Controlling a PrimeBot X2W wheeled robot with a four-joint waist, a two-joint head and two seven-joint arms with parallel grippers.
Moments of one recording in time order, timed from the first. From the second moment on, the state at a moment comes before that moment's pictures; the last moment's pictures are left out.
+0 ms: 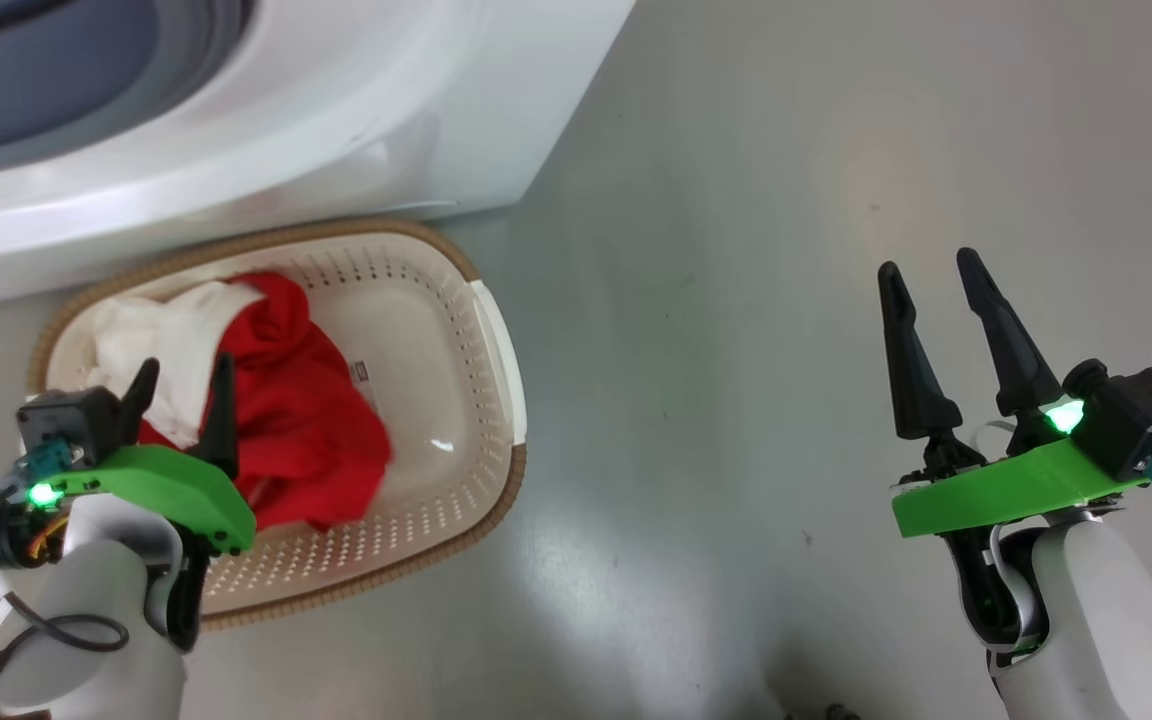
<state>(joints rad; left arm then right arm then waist) -0.67 0.17 -0.06 0.96 -0.32 -0.13 -0.26 -0.31 -0.05 0.04 0.20 0.37 0.12 -0.26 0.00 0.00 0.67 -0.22</state>
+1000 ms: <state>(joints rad) -0.33 0.08 0.06 0.54 -0.26 -0.13 -0.26 -0.14 -0.05 0.00 0.27 0.28 0.12 -0.26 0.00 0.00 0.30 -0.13</state>
